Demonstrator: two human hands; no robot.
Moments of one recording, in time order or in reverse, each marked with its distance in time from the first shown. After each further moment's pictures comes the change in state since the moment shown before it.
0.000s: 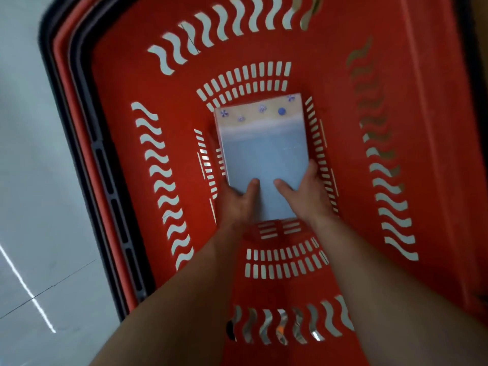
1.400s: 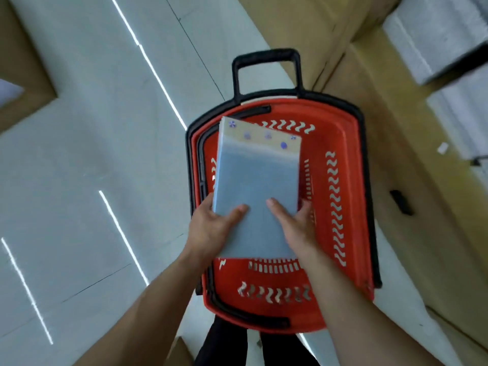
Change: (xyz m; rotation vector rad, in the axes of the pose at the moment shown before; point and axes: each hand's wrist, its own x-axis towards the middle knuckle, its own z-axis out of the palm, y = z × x) left_hand -0.156 0.151 -0.210 -0.128 -0.188 0.050; right_hand -0.172 -0.130 -0.068 0.689 0.003 0.134
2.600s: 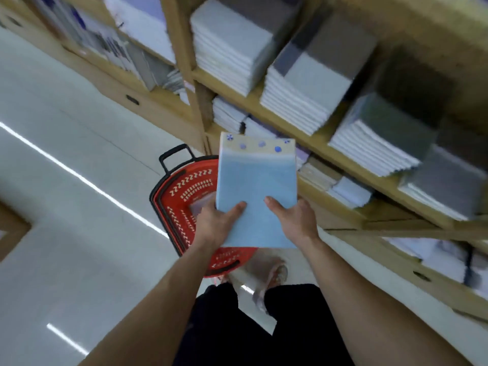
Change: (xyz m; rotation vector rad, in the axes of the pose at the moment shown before) left_hand -0.316 0.197 0.016 0.364 -0.323 0.367; right_hand -0.394 -0.167 -0.205 0.009 0.427 -0.155
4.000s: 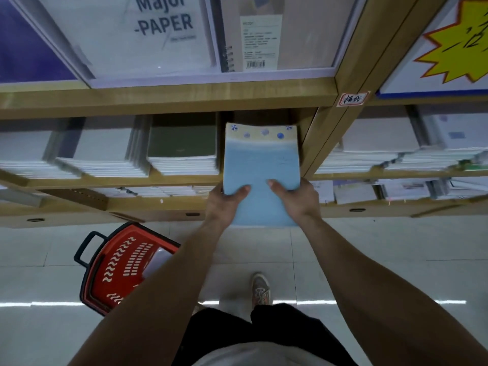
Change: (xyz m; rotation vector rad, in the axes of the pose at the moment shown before) left_hand -0.108 0.159 0.362 0.146 -0.394 0.198; right_hand -0.030 0.147 -0.354 0.335 0.490 0.146
